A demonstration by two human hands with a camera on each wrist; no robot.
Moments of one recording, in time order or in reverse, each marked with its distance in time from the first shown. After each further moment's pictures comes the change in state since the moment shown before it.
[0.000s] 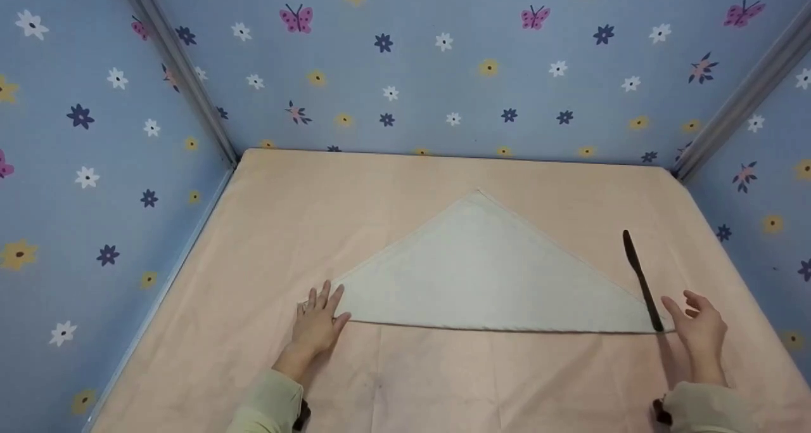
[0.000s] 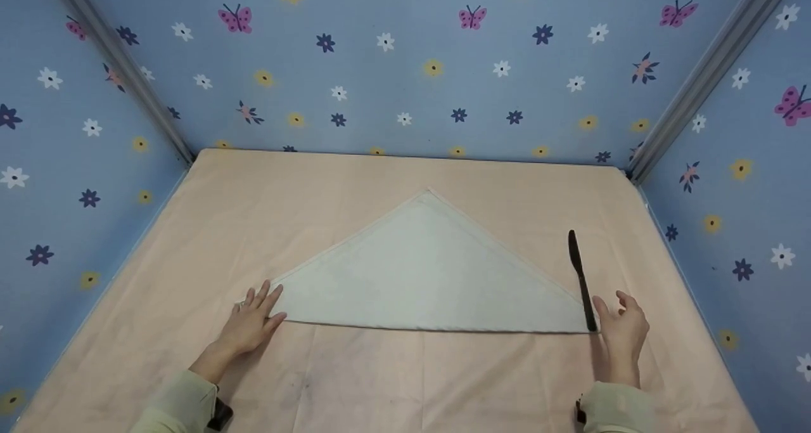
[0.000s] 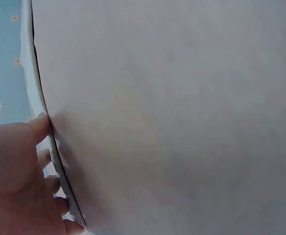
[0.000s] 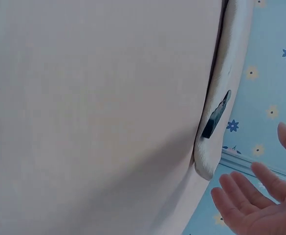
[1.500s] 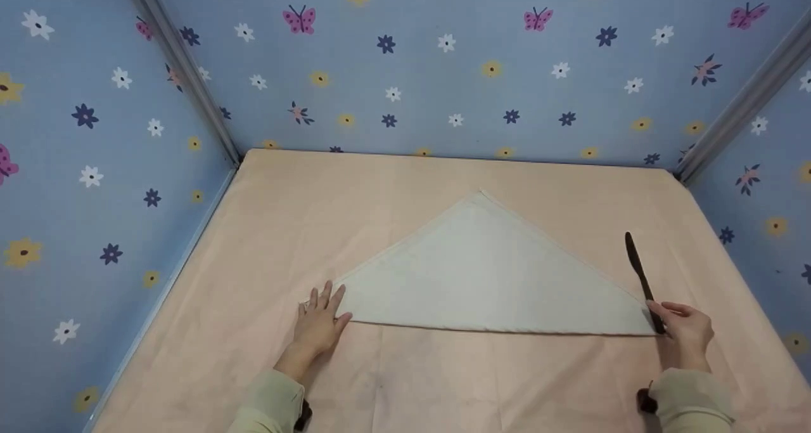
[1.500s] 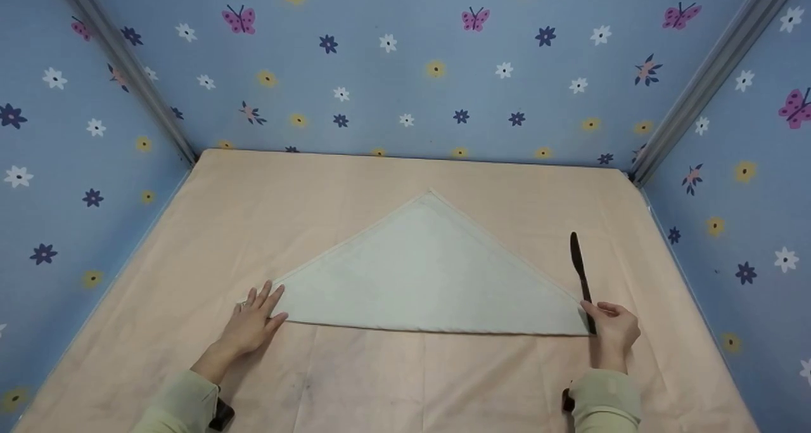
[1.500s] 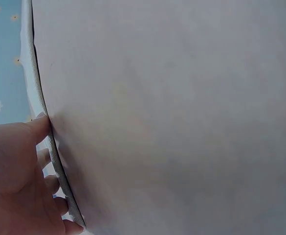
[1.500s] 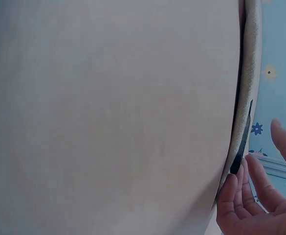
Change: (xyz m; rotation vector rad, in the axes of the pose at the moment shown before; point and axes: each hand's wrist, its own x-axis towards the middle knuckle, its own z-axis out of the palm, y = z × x) left_hand 0.000 0.001 0.001 0.005 -0.018 -0.015; right_hand -0.011 -0.030 0.005 0.179 -0.099 0.308
